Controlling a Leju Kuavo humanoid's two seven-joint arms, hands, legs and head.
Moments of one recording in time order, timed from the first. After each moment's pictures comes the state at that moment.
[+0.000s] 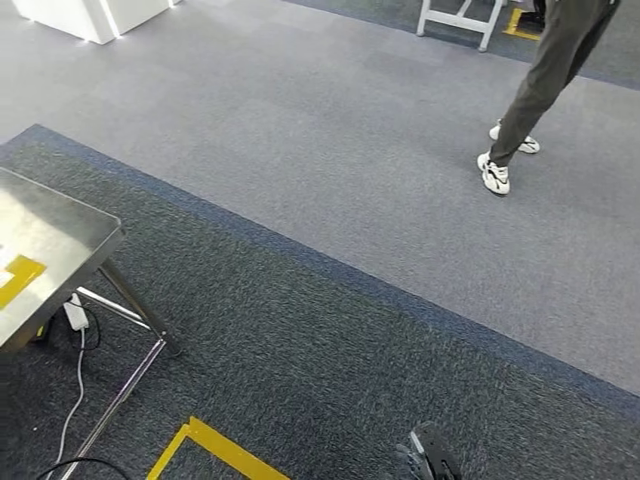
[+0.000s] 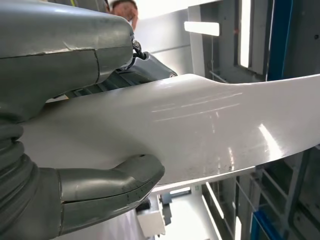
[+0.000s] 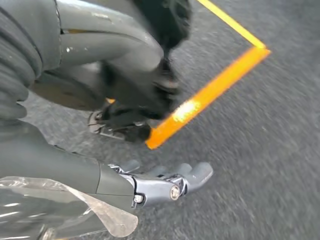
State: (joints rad) left arm 0.46 -0.09 0.08 -2.22 -0.06 0.49 -0.65; right arm 0.20 -0.09 0.18 -0.86 -0.06 -0.04 -0.11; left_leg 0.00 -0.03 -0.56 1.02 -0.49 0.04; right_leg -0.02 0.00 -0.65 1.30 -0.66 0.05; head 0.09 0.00
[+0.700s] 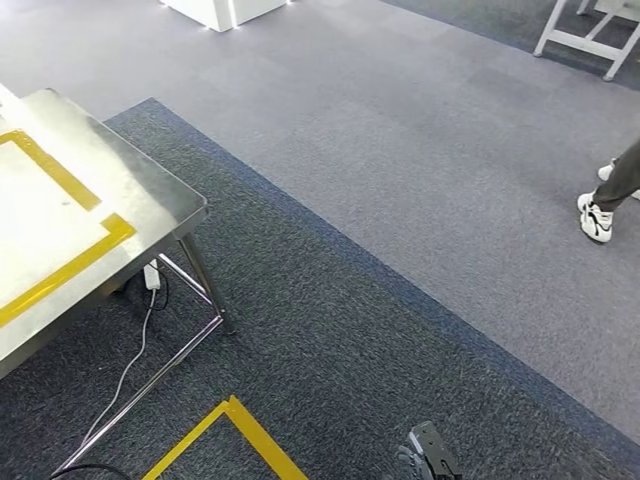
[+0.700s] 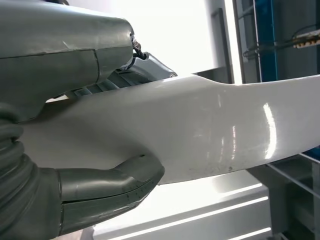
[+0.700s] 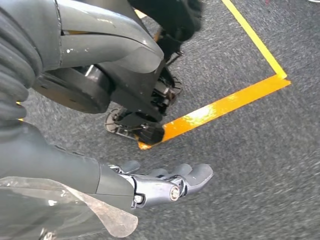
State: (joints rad) left arm 0.46 -0.07 0.07 -2.24 -0.07 0.54 -0.65; right arm 0.26 -0.11 0.22 -1.00 -0.06 -0.07 -0.03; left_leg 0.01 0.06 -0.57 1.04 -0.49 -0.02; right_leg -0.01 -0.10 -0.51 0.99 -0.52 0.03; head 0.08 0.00
